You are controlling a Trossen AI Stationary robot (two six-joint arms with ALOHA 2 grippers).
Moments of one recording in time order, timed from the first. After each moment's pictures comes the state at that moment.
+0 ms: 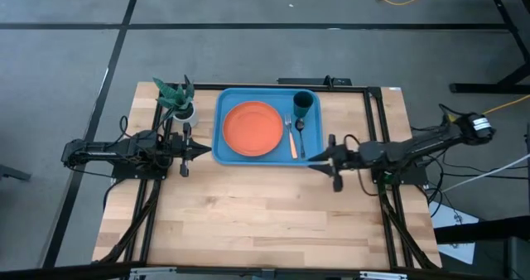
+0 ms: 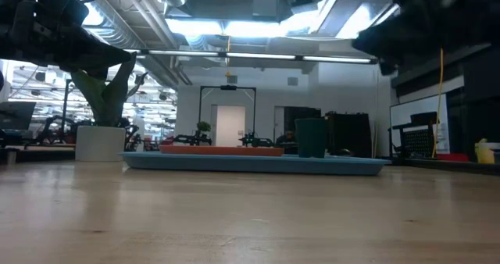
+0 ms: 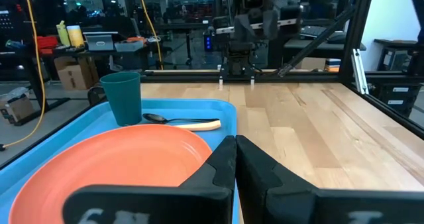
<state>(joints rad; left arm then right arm) 0.03 0.03 0.01 0.02 -0.05 0.01 0.22 0.94 0.26 0.54 0.17 0.15</state>
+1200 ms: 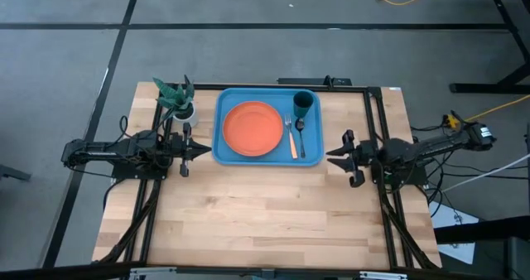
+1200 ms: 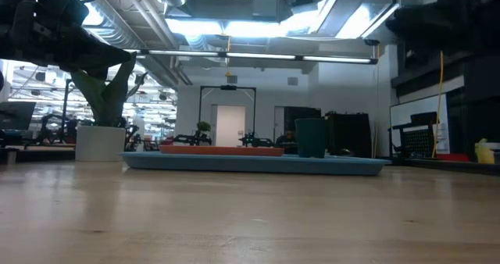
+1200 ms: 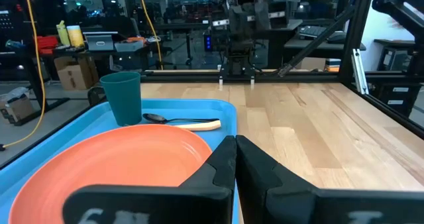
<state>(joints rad) 0.03 0.03 0.01 0.02 -0.05 0.01 0.21 0.49 0.01 0.64 0.16 0.10</state>
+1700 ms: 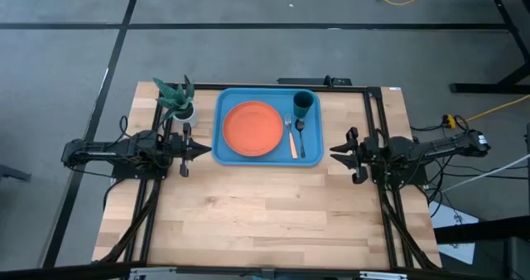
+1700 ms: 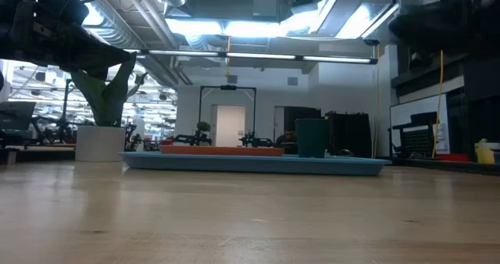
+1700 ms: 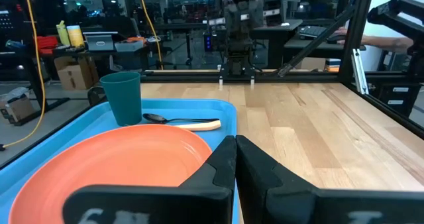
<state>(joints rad) 0.03 0.03 0.01 0.02 -0.05 0.01 0.16 0.30 0.01 0.48 0.16 0.11</state>
